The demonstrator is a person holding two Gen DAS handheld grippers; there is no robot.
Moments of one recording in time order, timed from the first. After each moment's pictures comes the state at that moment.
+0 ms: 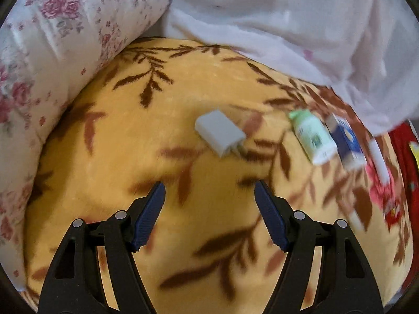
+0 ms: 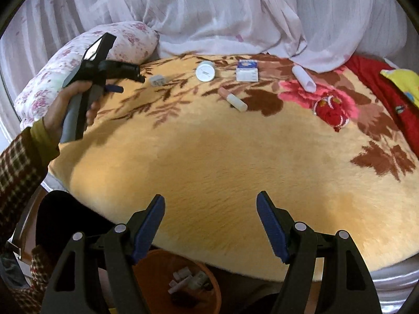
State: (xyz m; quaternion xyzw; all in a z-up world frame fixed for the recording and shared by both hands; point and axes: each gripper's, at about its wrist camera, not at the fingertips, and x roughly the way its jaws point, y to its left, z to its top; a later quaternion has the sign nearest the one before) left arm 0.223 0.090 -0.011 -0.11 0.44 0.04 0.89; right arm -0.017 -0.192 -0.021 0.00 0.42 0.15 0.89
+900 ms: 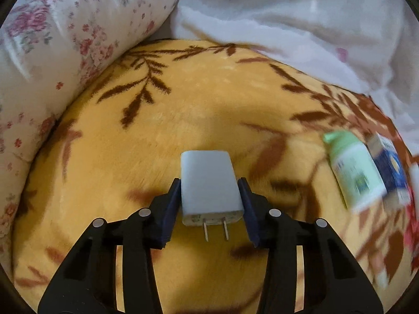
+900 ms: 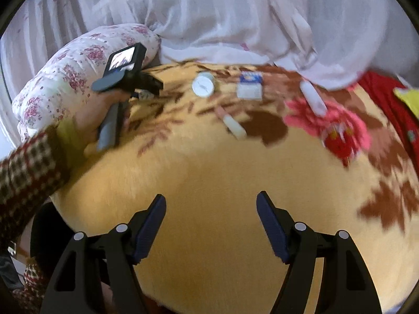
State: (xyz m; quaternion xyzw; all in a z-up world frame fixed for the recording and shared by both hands) left arm 0.274 0.069 -0.045 -0.07 0.43 0.12 0.89; right arm 0.050 -0.181 -0.002 -0.03 0.39 0.17 0.90
